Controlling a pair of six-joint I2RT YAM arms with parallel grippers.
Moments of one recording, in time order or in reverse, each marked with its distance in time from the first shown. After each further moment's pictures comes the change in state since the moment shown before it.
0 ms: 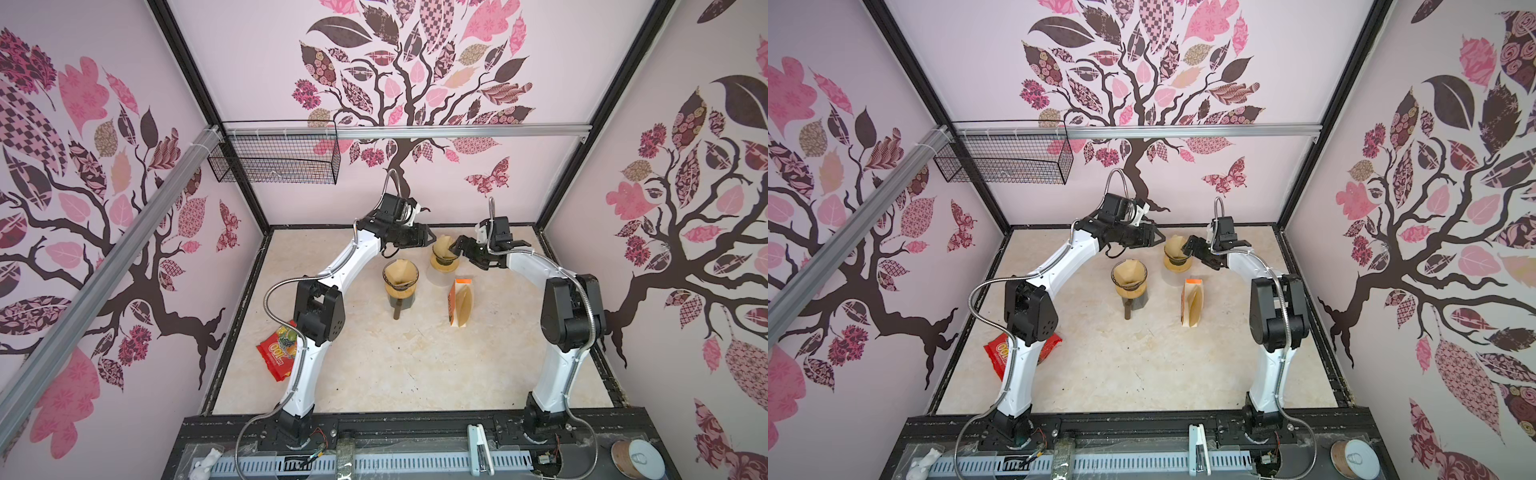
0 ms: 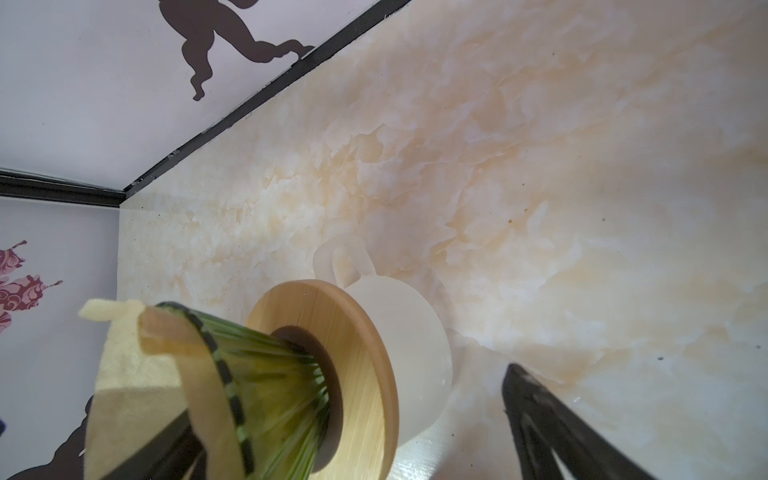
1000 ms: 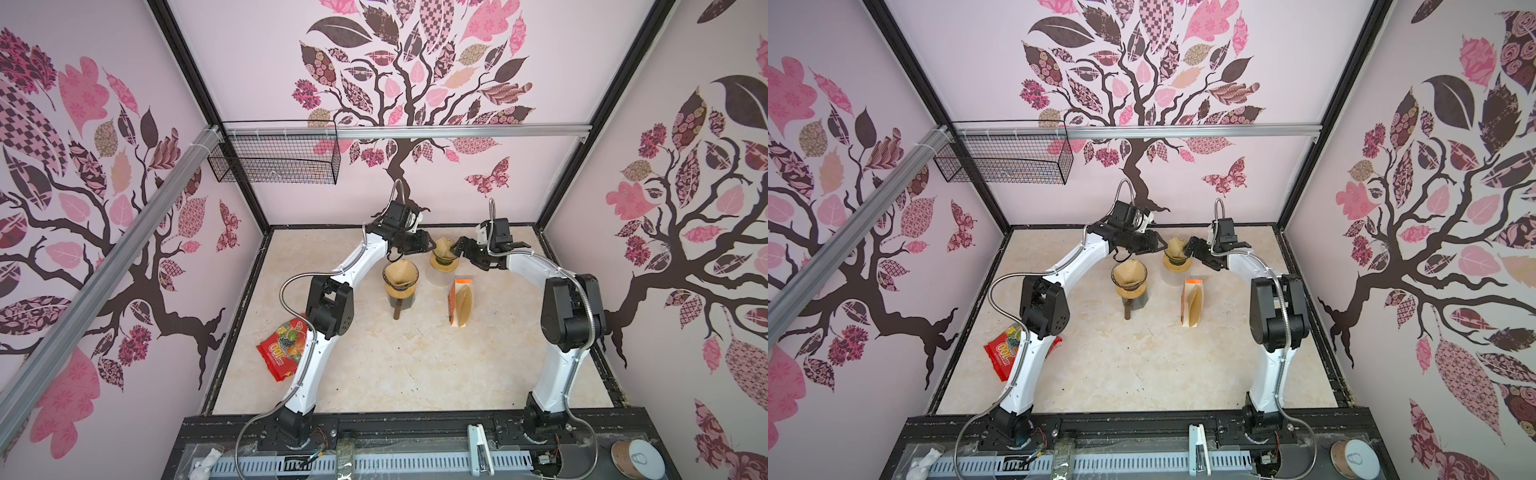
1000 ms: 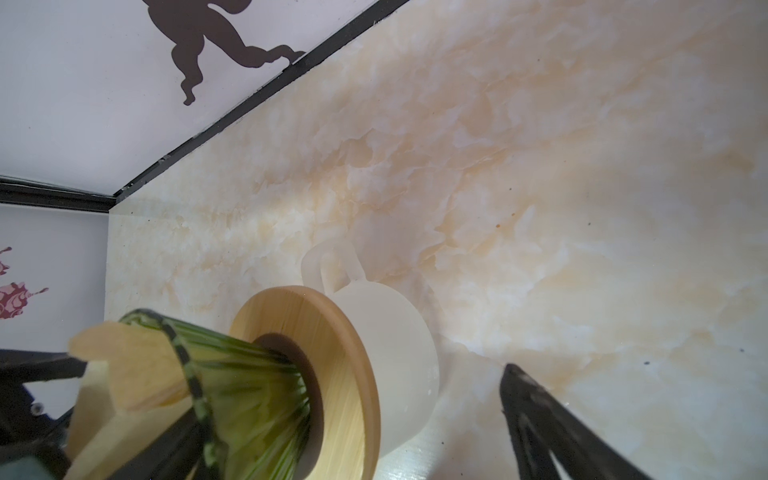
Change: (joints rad) left arm -0.008 0.159 0.106 -0.024 -0.003 -0.026; right arm -0.010 0.002 -0.021 0.026 0.028 -0.004
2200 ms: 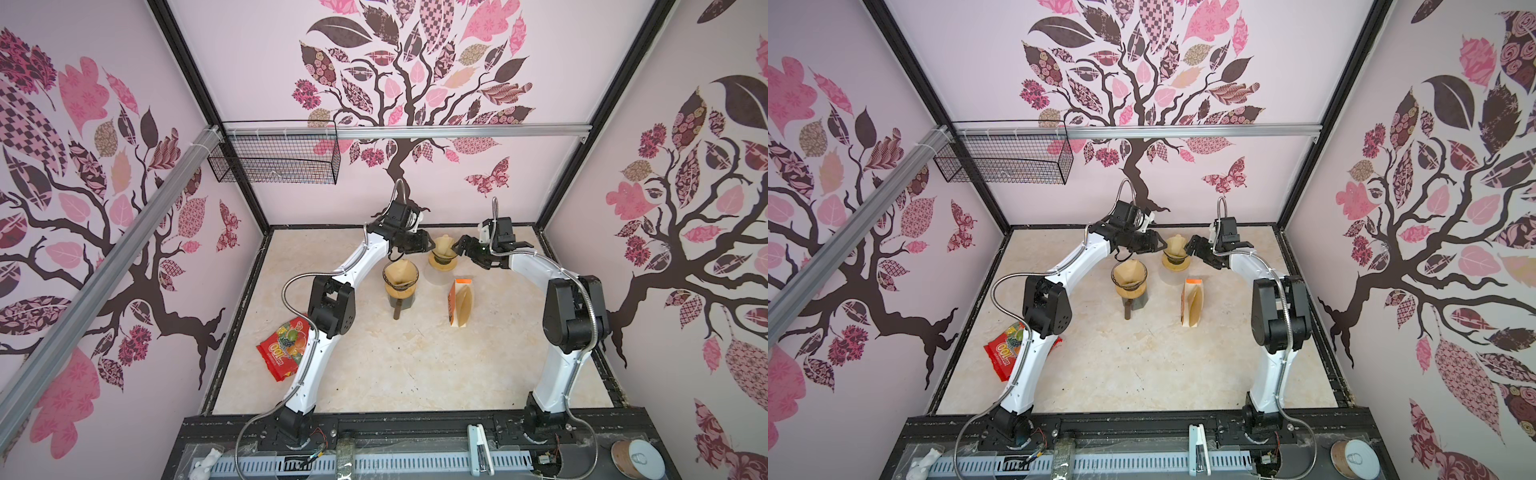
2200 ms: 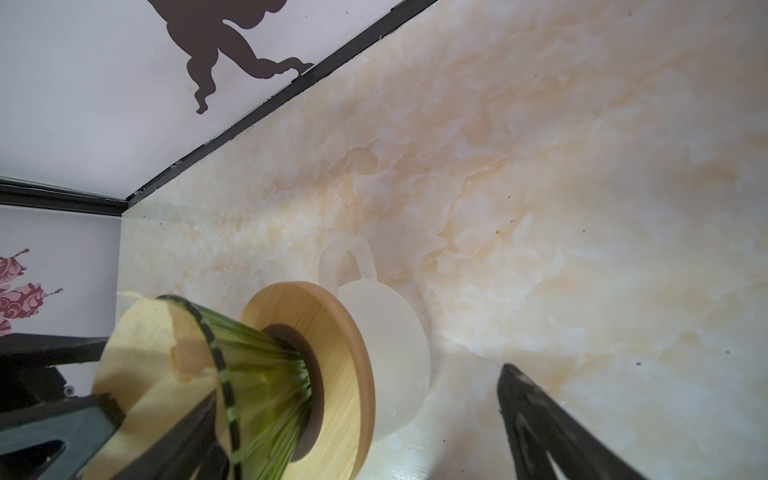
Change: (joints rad) left arm -0.002 0.037 0.052 -0.017 -0.023 0.014; right arm -0.013 -0.011 -0.001 0.008 -0.014 0.000
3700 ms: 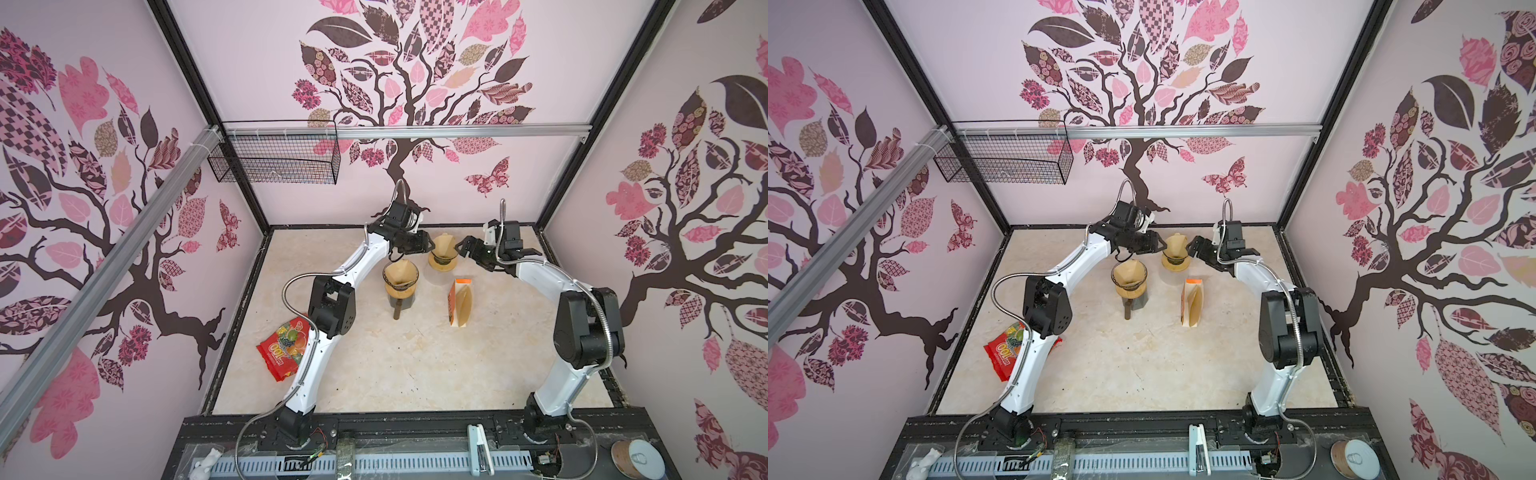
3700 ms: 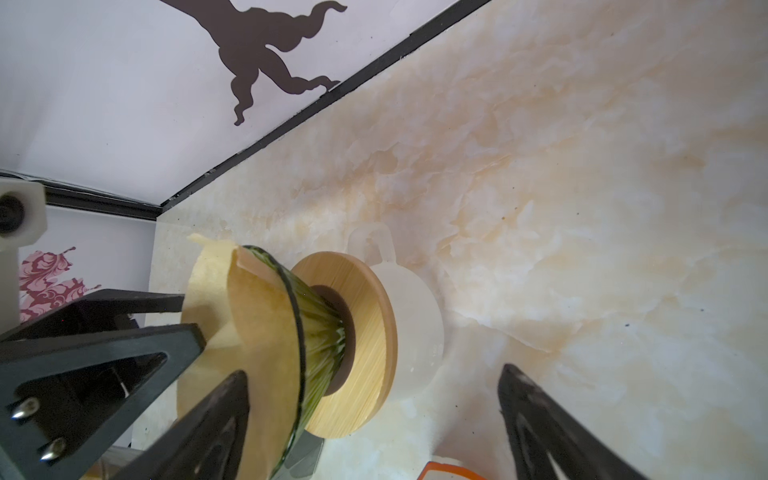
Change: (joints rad) left arm -0.004 0.000 0.000 -0.010 -0.019 0.005; right arm 0.000 -0.139 -0.132 0.073 -0.014 0.028
